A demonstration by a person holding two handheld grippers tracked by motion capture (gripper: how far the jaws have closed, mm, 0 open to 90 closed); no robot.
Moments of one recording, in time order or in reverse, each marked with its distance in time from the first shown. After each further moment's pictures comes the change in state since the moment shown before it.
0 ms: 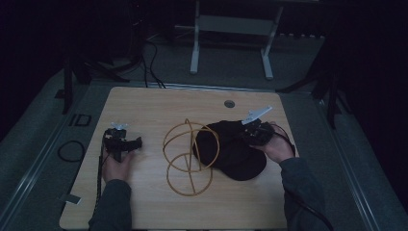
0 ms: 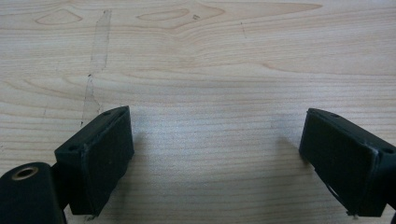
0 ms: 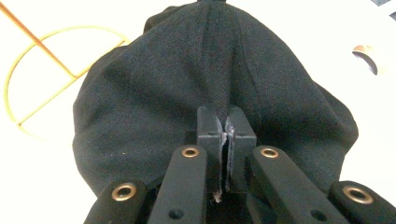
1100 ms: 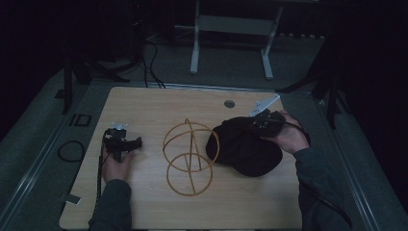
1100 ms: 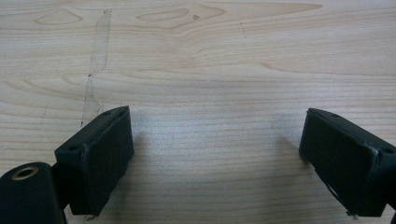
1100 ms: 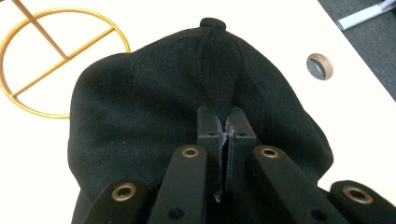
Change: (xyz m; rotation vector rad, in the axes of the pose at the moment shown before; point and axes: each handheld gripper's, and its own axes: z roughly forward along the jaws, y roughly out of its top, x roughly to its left) left arm 0.000 0.000 0.000 0.000 0.000 0.000; right arm -0.008 0.021 -0.046 0.070 -0.066 -0.107
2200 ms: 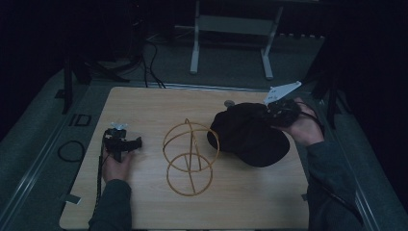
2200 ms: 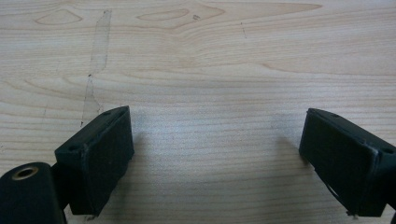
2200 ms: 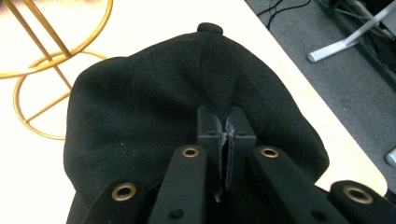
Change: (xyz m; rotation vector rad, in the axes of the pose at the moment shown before) left arm 0.000 0.000 0.000 0.000 0.000 0.000; right arm -0.011 0.012 -0.055 -0.122 -0.047 -0.008
